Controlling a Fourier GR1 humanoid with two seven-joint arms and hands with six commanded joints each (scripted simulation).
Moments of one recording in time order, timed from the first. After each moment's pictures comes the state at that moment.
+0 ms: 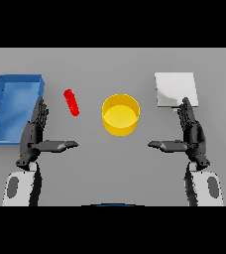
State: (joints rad) left arm 0.00 0.00 0.00 -1.57 0.00 0.00 0.00; right arm 0.00 0.00 0.00 -1.57 0.00 0.00 0.00
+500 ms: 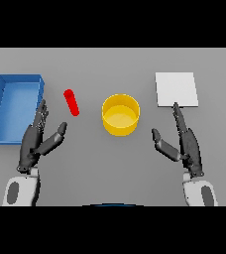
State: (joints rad) left arm 0.06 0.03 -0.07 -1.65 -0.12 0.02 -0.02; right arm 0.10 -0.04 0.14 -1.66 0.26 -0.06 -0.14
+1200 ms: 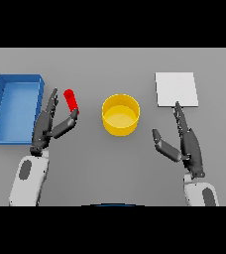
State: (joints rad) left arm -0.17 0.03 -0.05 -1.37 -0.19 0.07 -0.04; right arm 0.11 -0.03 0.14 -1.72 0.23 -0.04 -0.09
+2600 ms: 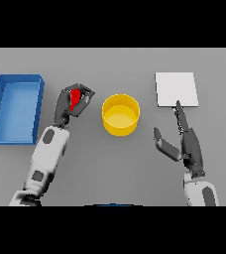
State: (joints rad) left arm -0.61 -0.03 0.10 -0.71 -0.21 0.22 -0.38; right arm 0.10 -0.03 0.14 -1.71 0.24 -0.05 -0.12
